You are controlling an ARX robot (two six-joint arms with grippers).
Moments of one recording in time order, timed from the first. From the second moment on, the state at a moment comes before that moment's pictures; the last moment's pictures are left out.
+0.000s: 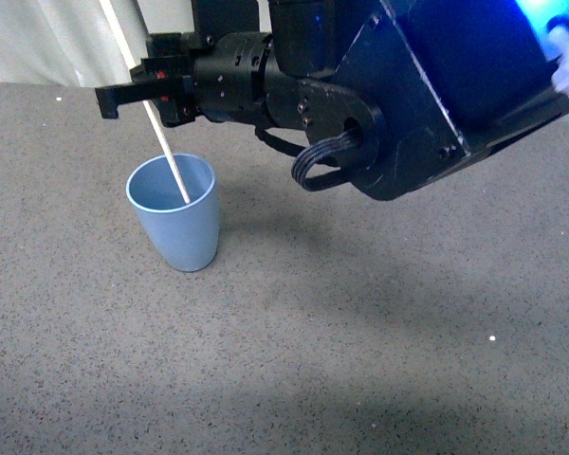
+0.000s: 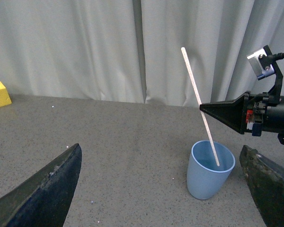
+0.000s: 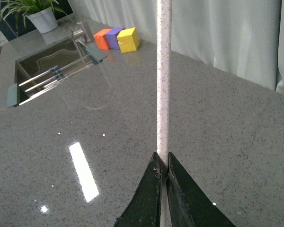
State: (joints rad) left arm 0.00 0.00 0.02 0.00 0.00 0.00; right arm 0.58 2.30 1.30 0.82 -0.48 0.17
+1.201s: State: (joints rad) left arm 0.00 0.00 0.02 0.00 0.00 0.00; right arm 0.29 1.81 0.59 0.92 -0.13 0.22
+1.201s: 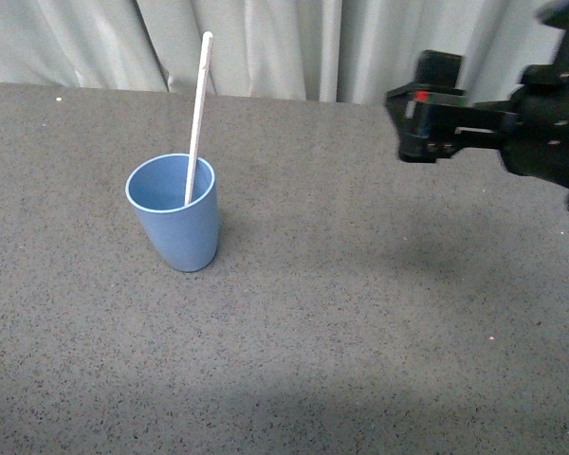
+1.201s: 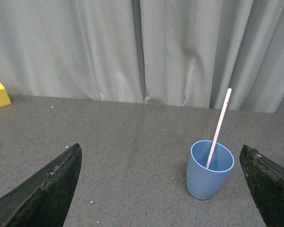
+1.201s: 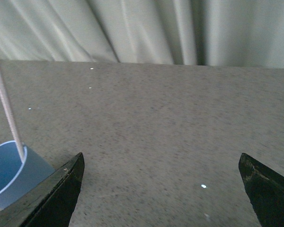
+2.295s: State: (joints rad) left arm 0.00 0.00 0.02 0.00 0.00 0.00; right arm 0.00 0.67 0.01 0.65 0.00 0.00
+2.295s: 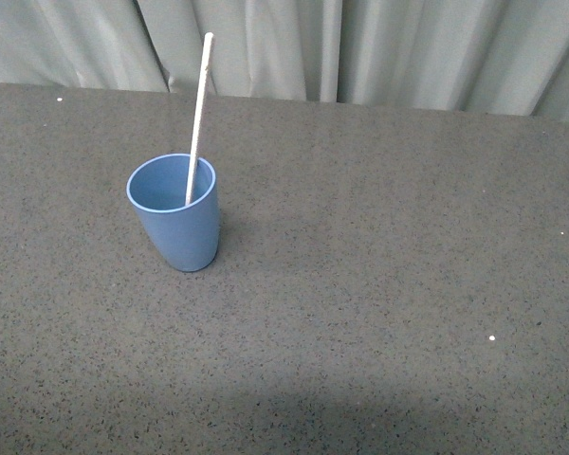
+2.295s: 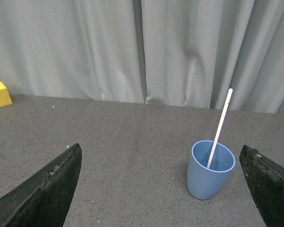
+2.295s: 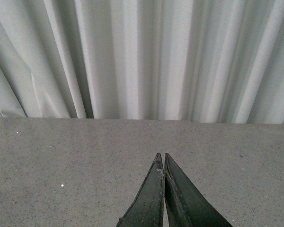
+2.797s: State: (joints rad) left arm 0.00 0.00 0.02 0.00 0.00 0.00; right arm 0.00 0.37 0.00 0.37 0.00 0.00
